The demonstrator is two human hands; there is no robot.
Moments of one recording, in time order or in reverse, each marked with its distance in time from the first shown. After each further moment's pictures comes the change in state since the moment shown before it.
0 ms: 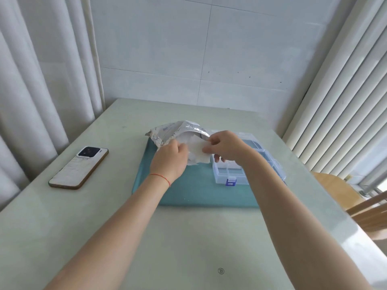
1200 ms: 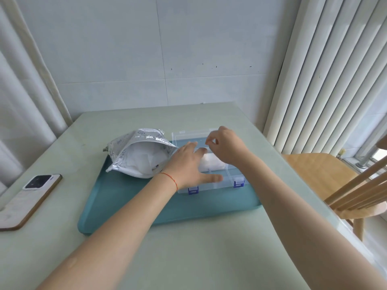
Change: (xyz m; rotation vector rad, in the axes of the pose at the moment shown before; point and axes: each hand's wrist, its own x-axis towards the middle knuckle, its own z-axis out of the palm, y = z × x) left_hand 0.020 0.086 0.106 0.556 -0.414 0.495; right_hand 0.027 0.120 -0.055 -0.250 0.353 -0.108
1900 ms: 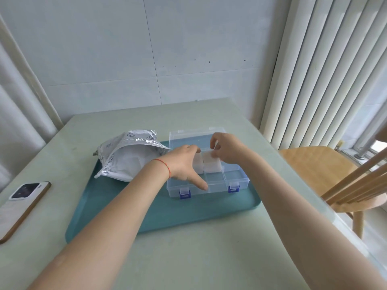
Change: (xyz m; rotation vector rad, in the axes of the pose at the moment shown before) left_hand 0.020 0.002 -0.021 -0.037 -0.262 -0.022; right_hand 0.002 0.029 -0.004 0.080 -0.242 0.148
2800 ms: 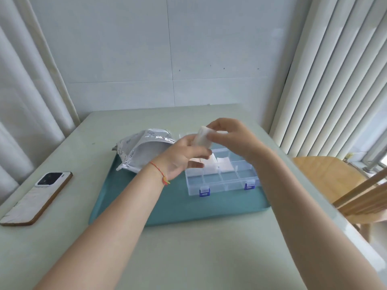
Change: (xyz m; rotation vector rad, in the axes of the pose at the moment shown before) left_hand -0.039 -0.018 -0.009 -1.269 0.112 0.074; right_hand -0.034 -0.065 -0.021 0.489 0.149 -0.213
